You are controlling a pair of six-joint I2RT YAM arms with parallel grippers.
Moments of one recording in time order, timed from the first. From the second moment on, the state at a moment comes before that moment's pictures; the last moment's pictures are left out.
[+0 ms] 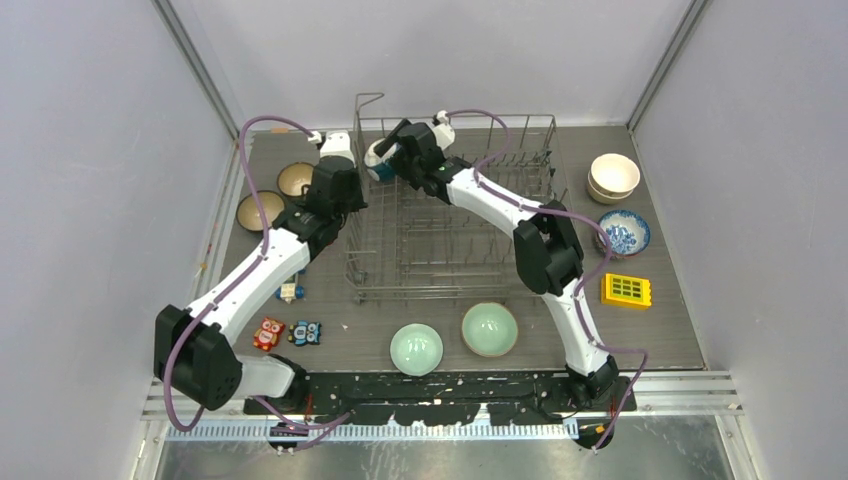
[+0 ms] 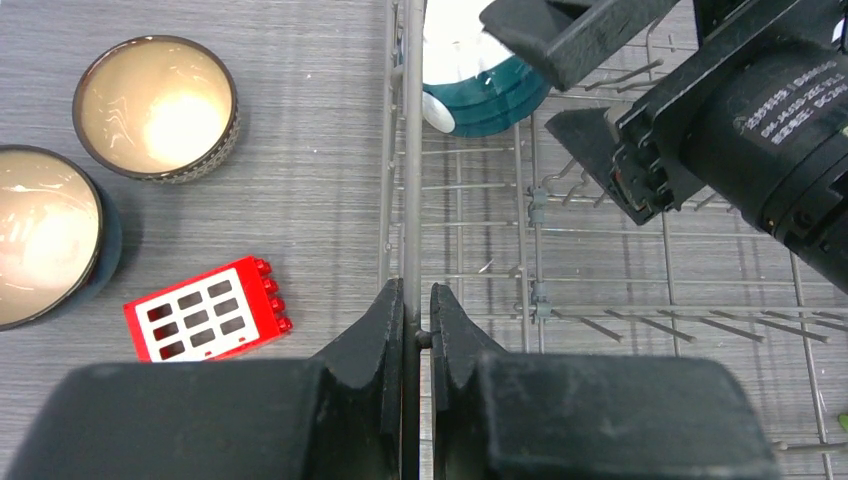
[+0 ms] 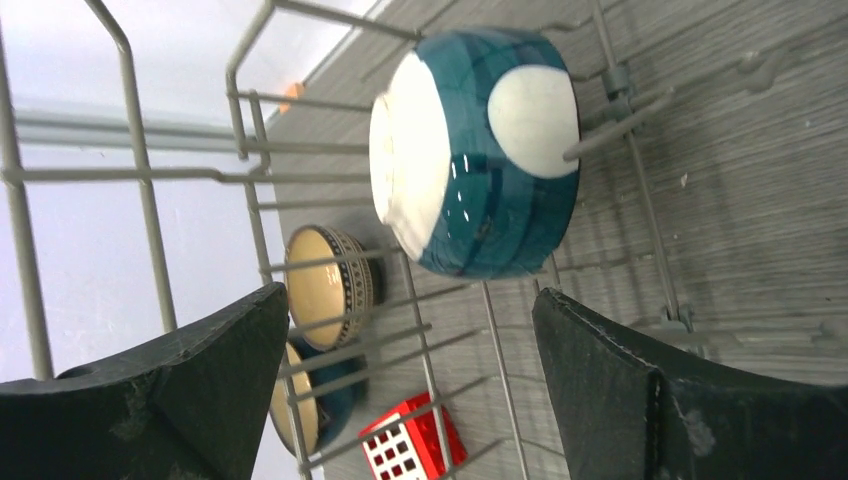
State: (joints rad) left arm -0.48 1.33 1.11 -0.26 -0.38 -0.31; right arm 0.68 2.27 1.98 -0.20 0.24 1.15
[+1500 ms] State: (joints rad) left arm -0.49 1.29 1.09 -0.30 -0.37 -0.32; right arm 0.74 2.45 2.24 -0.41 0.57 1.29
